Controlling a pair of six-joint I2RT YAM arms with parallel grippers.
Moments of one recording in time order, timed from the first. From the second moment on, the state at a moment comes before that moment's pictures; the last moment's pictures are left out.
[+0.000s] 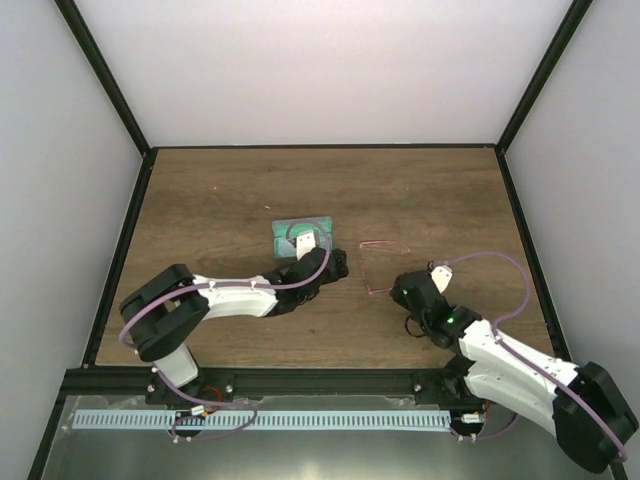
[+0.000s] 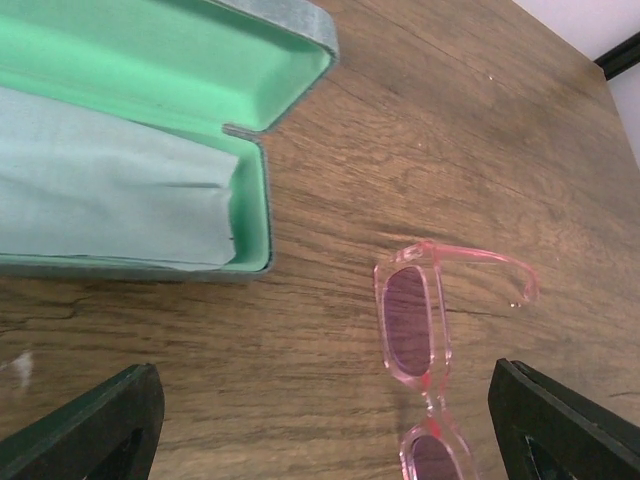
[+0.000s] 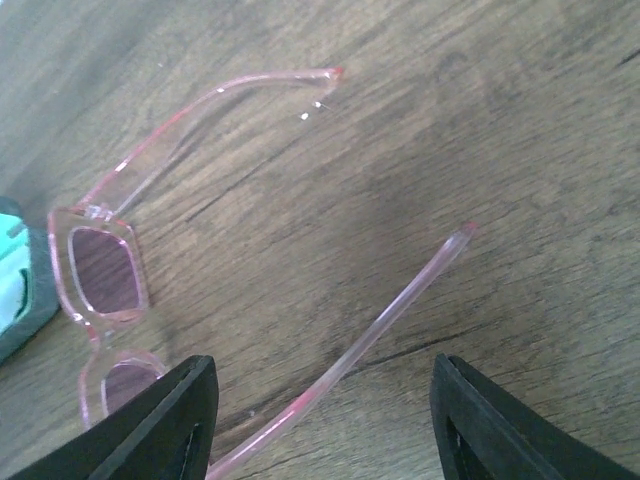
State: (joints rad) left arm -0.98 1.66 0.79 0.21 -0.41 -1.02; right arm 0.66 0.84 0.28 -0.22 0.41 1.08
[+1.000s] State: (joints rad) left arm -0.98 1.96 1.10 0.11 -0.32 -0.98; right arm 0.57 1.10 0.30 -0.05 0.34 1.02
